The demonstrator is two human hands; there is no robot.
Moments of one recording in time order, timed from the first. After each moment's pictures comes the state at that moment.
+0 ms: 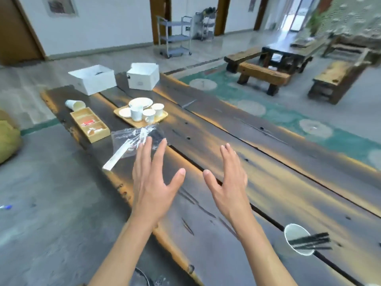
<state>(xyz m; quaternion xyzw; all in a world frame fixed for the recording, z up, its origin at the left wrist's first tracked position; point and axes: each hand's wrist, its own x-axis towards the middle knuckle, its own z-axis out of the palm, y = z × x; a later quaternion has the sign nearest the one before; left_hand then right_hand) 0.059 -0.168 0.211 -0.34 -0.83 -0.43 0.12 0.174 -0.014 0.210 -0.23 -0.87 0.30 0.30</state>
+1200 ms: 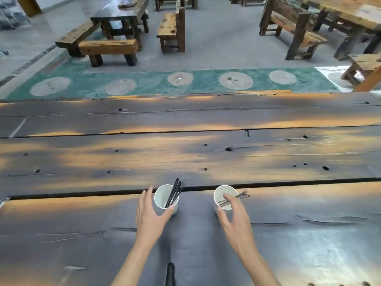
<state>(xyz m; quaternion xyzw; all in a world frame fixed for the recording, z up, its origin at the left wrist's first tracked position) 0.305 0.052 0.069 -0.45 -0.77 -0.34 -0.30 0.551 0.062 0.085 -0.64 -0.58 0.36 0.35</state>
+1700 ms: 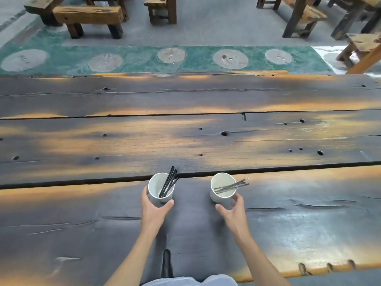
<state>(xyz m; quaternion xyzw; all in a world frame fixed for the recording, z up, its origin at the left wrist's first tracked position) 0.312 0.064 0.000 -0.30 -0.75 -0.41 -0.42 0.565 0.078 0.008 -0.71 -0.39 0.48 0.32</state>
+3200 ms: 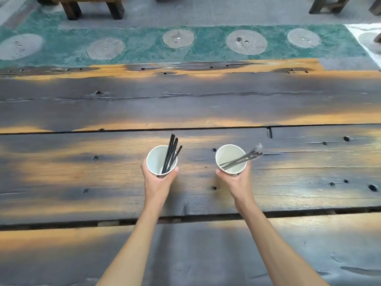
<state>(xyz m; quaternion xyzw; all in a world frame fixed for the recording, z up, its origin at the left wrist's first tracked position) 0.284 0.308 0.017 -0.31 -0.70 -0.52 -0.38 0.512 0.341 0.018 -0.60 -0.41 0.51 0.46</state>
